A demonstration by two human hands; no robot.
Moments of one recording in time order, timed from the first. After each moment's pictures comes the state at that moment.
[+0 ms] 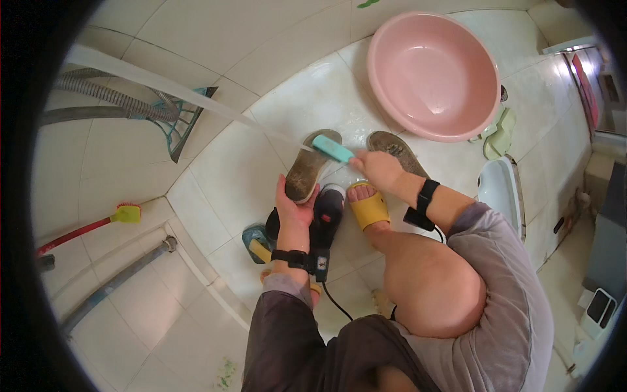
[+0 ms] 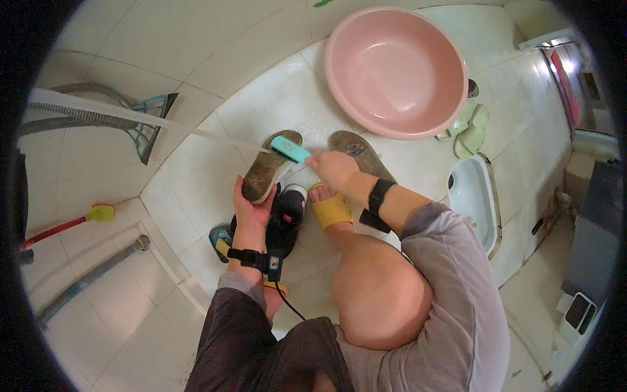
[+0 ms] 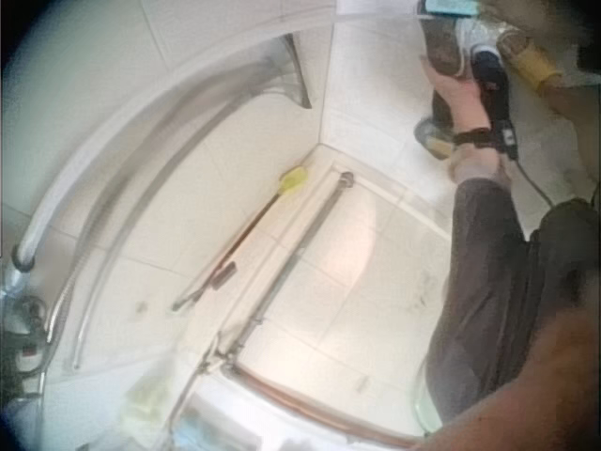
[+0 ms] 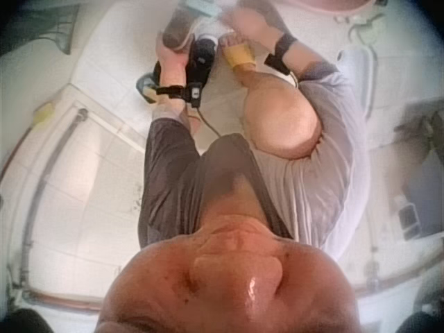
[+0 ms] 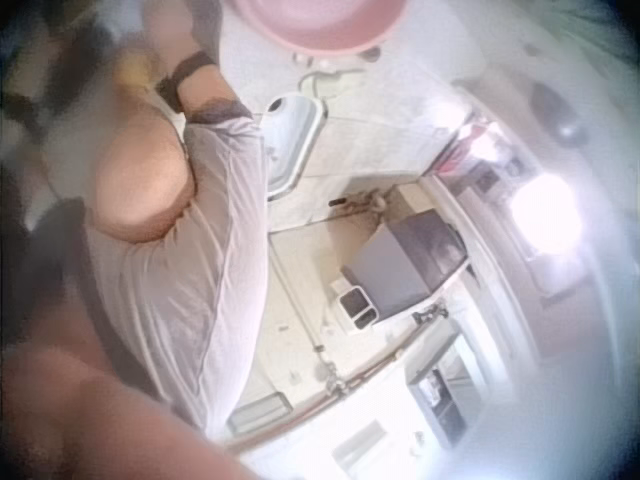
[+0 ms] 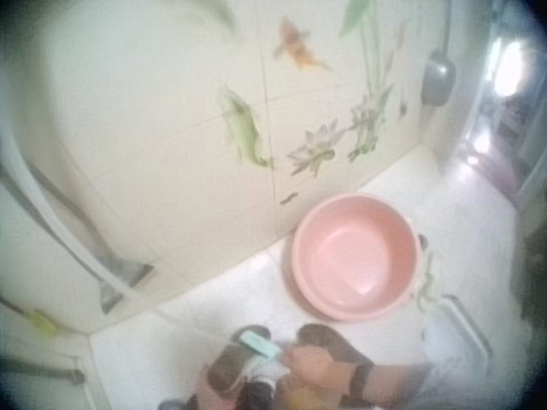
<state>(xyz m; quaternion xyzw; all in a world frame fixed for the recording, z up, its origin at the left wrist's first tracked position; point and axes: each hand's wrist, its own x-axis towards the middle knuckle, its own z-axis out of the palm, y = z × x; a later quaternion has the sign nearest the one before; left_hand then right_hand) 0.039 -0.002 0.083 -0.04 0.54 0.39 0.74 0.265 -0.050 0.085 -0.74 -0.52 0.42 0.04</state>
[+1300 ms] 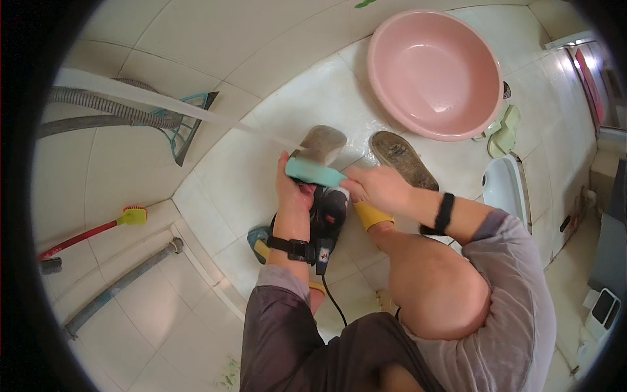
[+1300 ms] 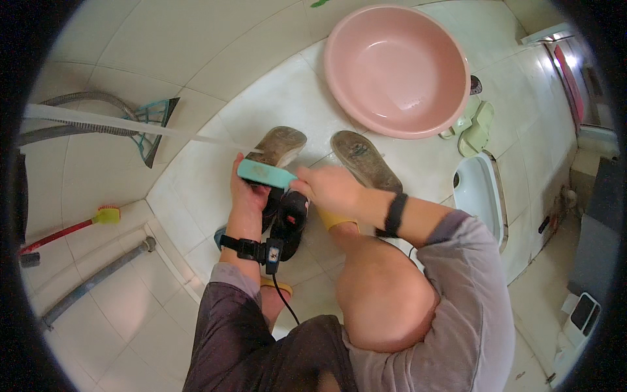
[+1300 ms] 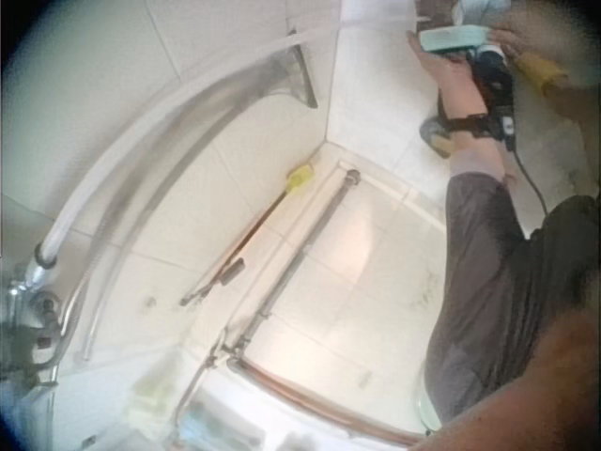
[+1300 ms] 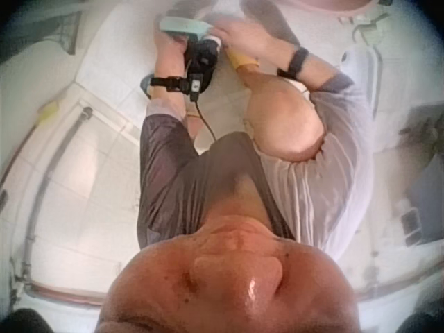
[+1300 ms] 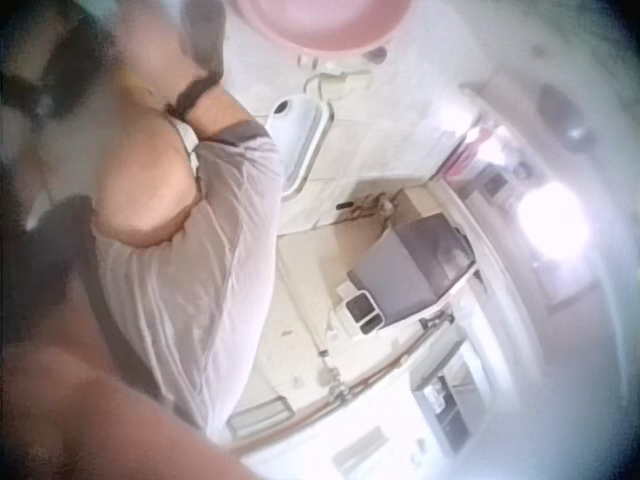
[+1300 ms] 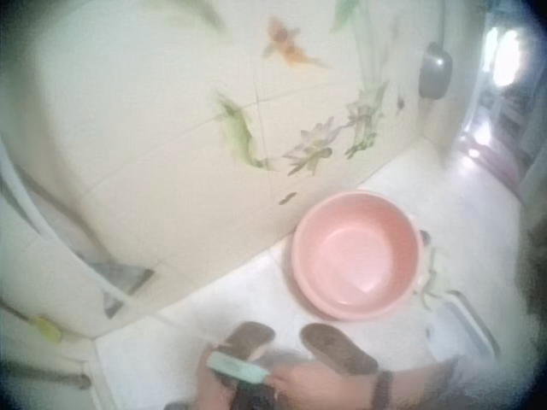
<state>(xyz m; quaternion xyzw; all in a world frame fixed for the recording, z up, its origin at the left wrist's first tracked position) 0.055 0.040 0.110 0.03 0.55 0.37 0.75 0.243 -0.061 0.153 -0.64 -0.60 0.45 0.17</state>
